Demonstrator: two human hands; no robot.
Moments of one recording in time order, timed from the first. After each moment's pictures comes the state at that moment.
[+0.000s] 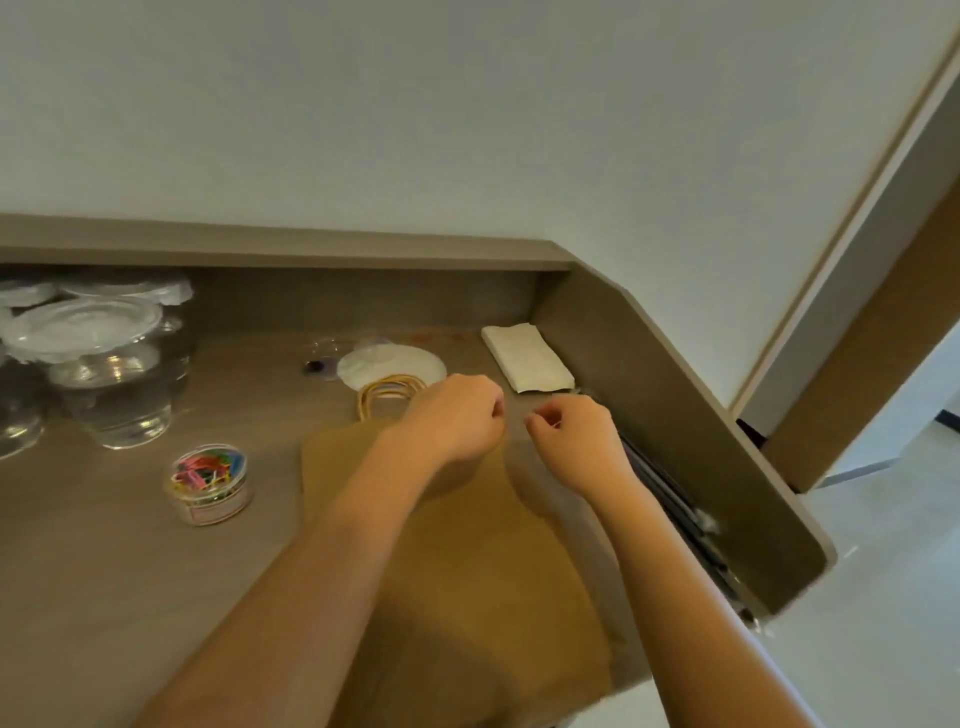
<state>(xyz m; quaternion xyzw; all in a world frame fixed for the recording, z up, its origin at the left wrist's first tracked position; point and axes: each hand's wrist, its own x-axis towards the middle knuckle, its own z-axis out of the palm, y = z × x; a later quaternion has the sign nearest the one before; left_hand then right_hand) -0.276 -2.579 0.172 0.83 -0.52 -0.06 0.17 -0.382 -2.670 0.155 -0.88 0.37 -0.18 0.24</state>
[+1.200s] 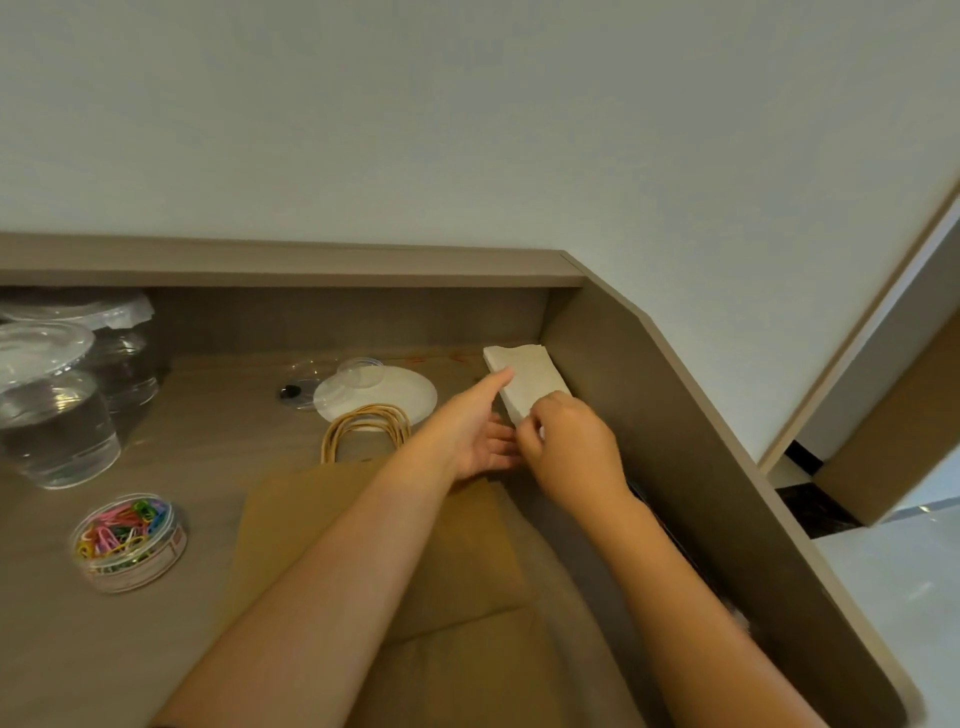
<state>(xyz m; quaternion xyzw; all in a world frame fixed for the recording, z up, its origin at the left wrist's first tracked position) -0.250 -2.677 0.152 0.55 -0.06 -0.52 0.65 -0.342 -2.746 0.139 -0.94 0.25 -0.22 0.06</state>
